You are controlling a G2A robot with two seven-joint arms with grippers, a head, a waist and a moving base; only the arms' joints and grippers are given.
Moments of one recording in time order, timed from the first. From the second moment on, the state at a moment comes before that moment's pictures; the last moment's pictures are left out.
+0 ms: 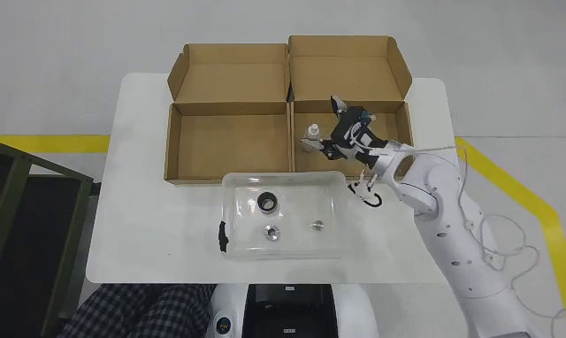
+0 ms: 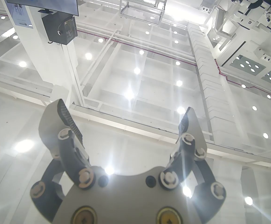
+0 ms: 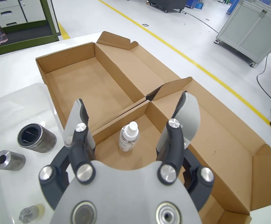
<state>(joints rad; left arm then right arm) -0.11 -0.30 -0.54 -1.19 3.07 0.29 0.07 -1.03 -1.18 1.21 -1.73 -1.21 -0.62 0.26</state>
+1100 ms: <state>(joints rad) -0.11 -0.30 -0.54 -1.19 3.07 0.29 0.07 -1.19 -1.10 1.23 -2.01 -1.14 -0.95 0.78</state>
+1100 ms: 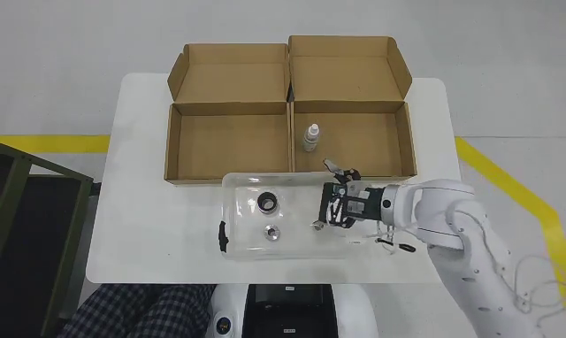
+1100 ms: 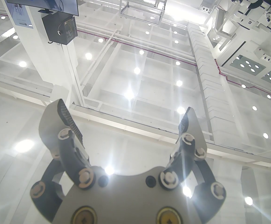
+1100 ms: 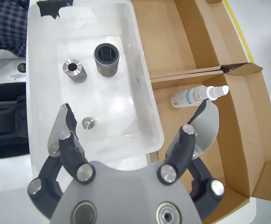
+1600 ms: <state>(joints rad) -0.11 -0.30 -0.54 -1.19 3.07 0.29 0.07 -1.15 -1.07 1.10 -1.96 -1.17 -0.95 0.87</state>
